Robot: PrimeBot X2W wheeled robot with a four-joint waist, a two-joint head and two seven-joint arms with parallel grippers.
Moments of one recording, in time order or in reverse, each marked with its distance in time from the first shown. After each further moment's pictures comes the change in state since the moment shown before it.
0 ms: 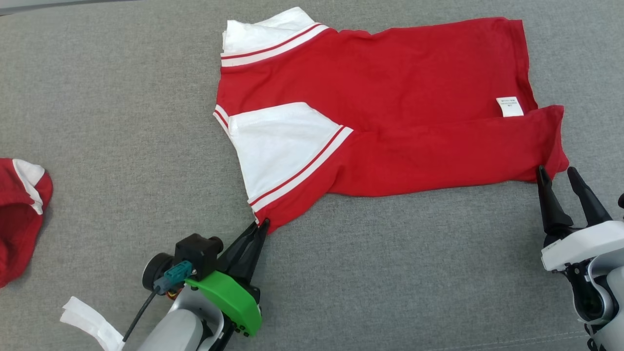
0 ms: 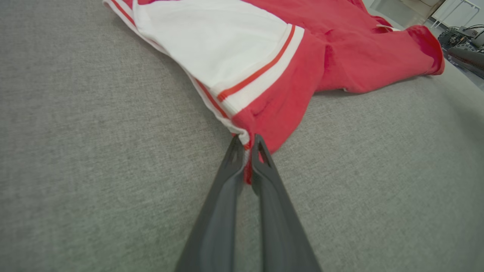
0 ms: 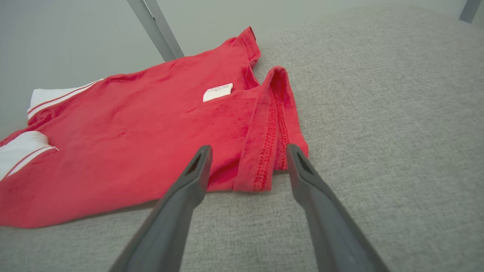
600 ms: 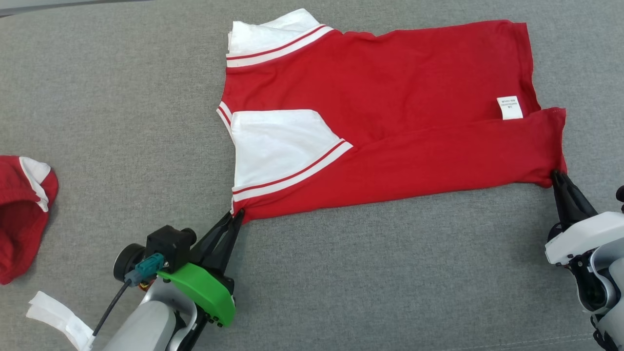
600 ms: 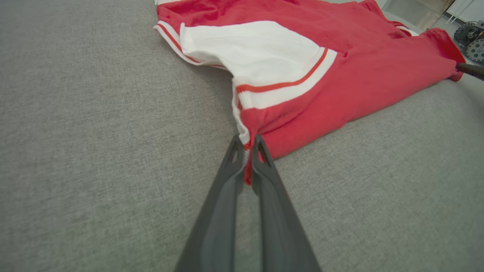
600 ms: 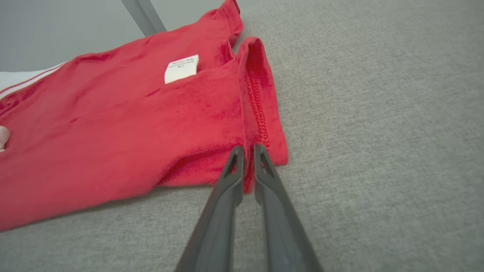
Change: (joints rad) left arm -0.025 0.083 0.010 -0.010 -0.026 0.000 -0.012; right arm -0.099 -0.042 0.095 0.181 0.072 0.000 0.000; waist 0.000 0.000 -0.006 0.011
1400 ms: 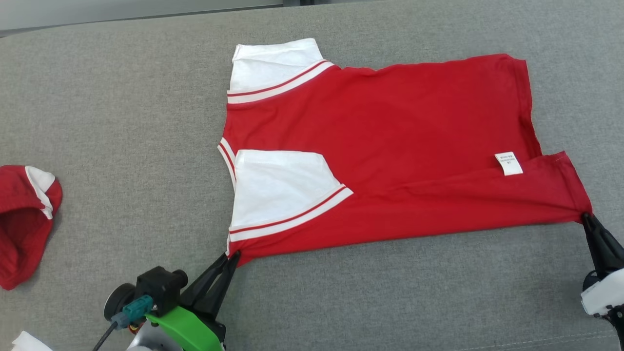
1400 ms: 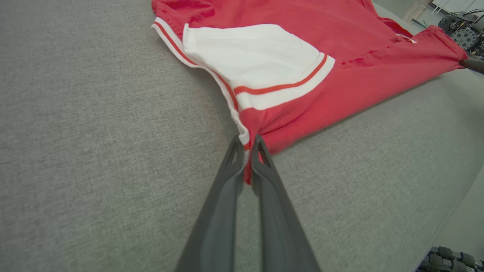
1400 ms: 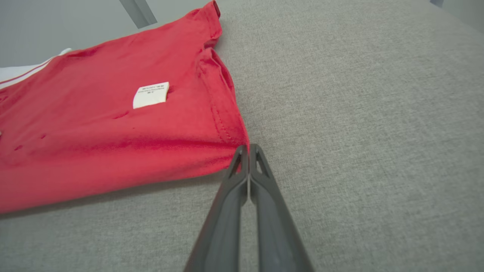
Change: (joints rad) left arm 0.152 0.107 -0.022 -0.165 -0.053 0.015 0.039; right arm 0.231 -0.110 -0.044 -0.157 0.052 0.000 0.000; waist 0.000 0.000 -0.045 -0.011
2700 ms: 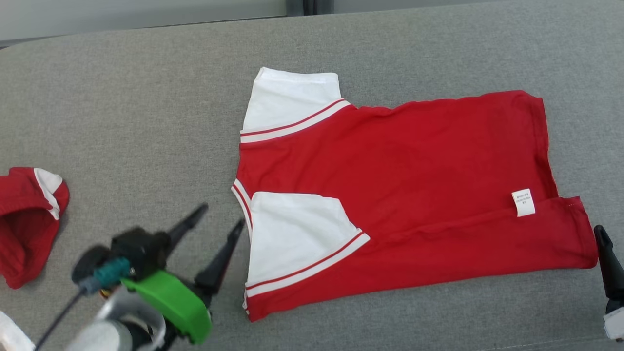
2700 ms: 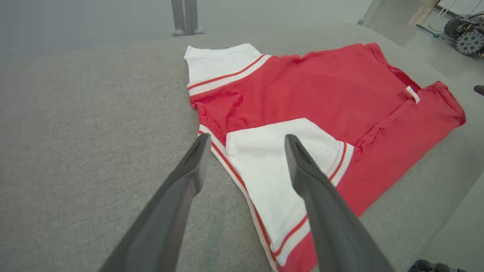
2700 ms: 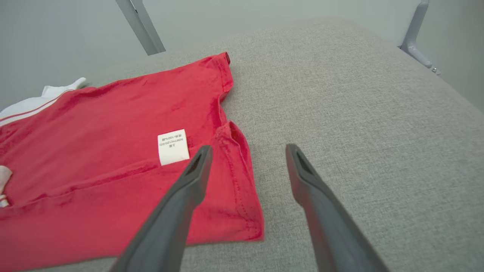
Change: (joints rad) left arm 0.024 0.109 0.042 -0.362 -0.047 0.140 0.241; right arm 0.235 0.023 -0.202 -0.232 -0.090 0.000 0.000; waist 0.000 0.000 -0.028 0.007
